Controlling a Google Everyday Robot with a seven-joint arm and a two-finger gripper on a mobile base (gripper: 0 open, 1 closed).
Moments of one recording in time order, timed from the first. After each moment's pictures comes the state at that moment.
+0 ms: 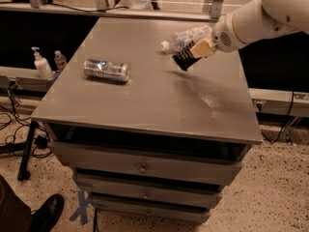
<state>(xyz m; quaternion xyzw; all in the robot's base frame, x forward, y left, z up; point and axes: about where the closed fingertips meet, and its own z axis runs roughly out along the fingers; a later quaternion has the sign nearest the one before) 0.667 -0.142 0.916 -0.38 0.83 0.10 0.39</state>
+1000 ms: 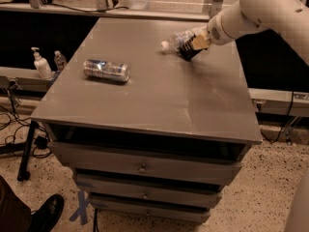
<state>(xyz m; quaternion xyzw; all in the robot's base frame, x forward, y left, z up) 0.752 -0.158 0.894 -0.33 0.85 0.06 0.40</state>
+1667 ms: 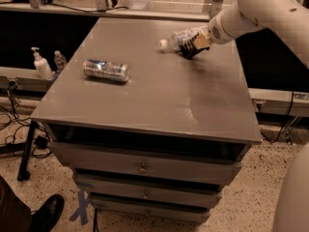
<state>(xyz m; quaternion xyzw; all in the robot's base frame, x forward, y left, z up) 0.766 -0.165 0.887 -0.32 0.86 0.04 0.39</state>
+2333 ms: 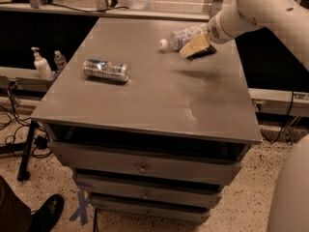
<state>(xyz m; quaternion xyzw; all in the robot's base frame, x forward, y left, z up) 0.769 -0.169 0.885 -0.32 0.86 0.04 0.39</state>
